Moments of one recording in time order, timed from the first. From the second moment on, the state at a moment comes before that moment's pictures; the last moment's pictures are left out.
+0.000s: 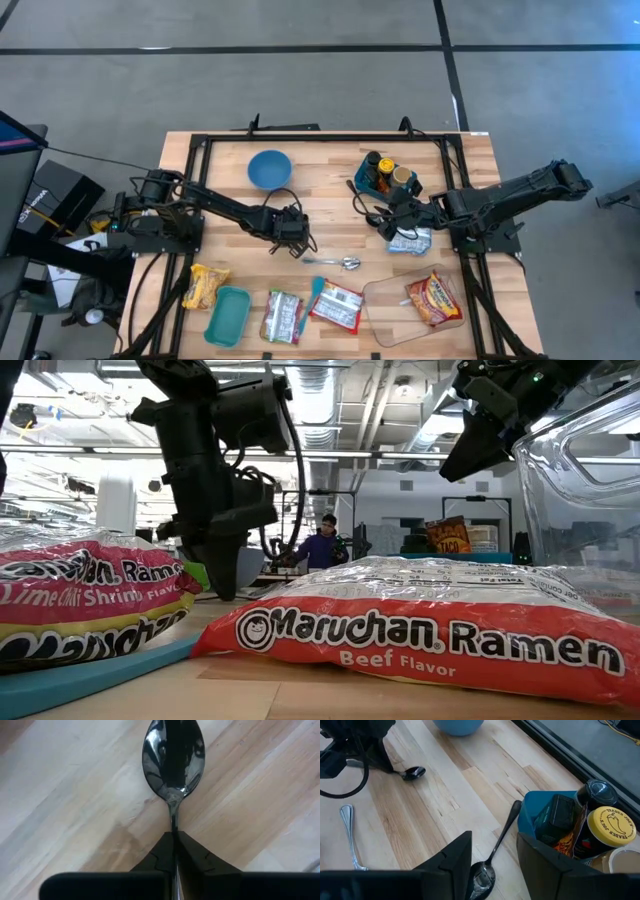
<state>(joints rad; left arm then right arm) -0.12 1.79 0.98 -0.54 -0.32 -0.87 0.21 1.13 0.76 -0.49 0.63 0.51</state>
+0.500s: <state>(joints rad) -0.21 1.57 0.98 -0.61 -0.40 -0.87 0.21 1.13 0.76 -0.49 0.63 0.50</state>
